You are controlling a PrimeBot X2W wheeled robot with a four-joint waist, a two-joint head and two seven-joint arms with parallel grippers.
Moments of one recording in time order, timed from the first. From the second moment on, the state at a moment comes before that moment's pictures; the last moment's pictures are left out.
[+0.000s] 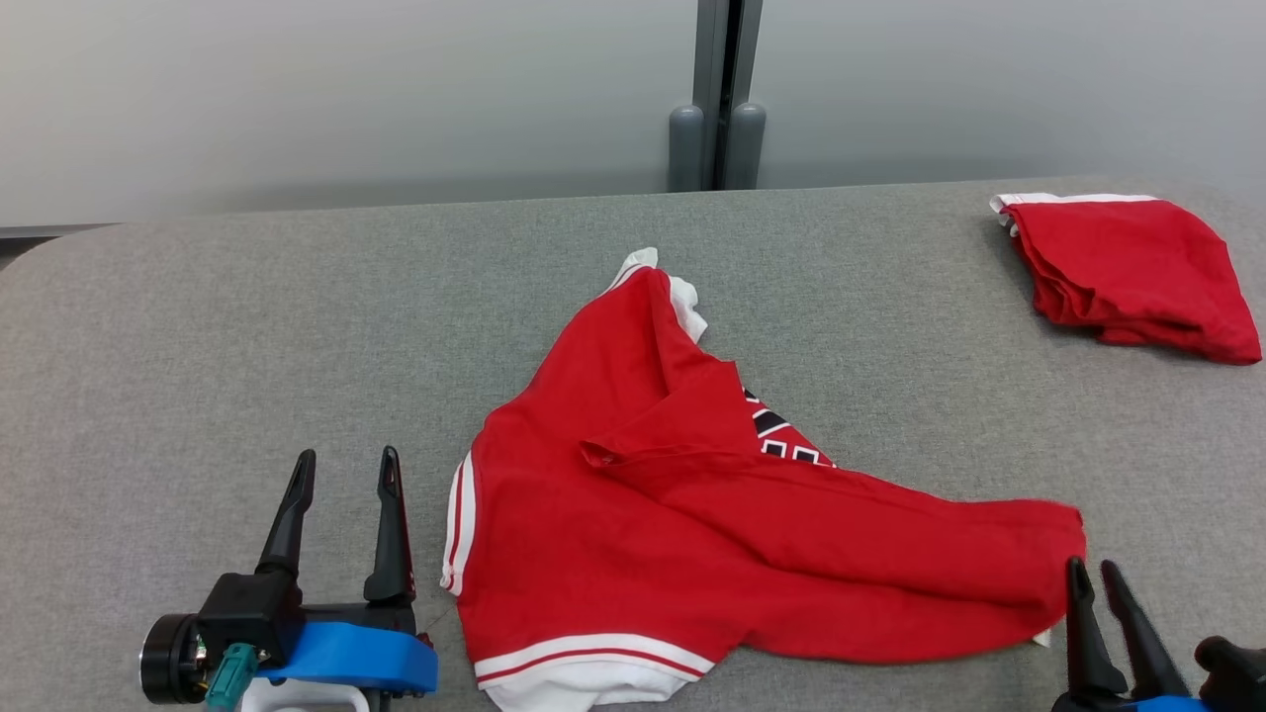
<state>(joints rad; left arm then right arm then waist) -0.04 0.05 -0.06 0.20 -0.13 -0.05 -0.26 0.08 -0.05 -0.14 0.25 0.27 0.13 -0.24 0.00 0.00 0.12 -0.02</state>
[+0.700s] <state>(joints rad) -0.04 0.05 -0.05 0.20 -0.11 -0.06 -0.26 -0.20 -0.11 0.26 0.18 0.11 0.13 -0.18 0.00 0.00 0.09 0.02</state>
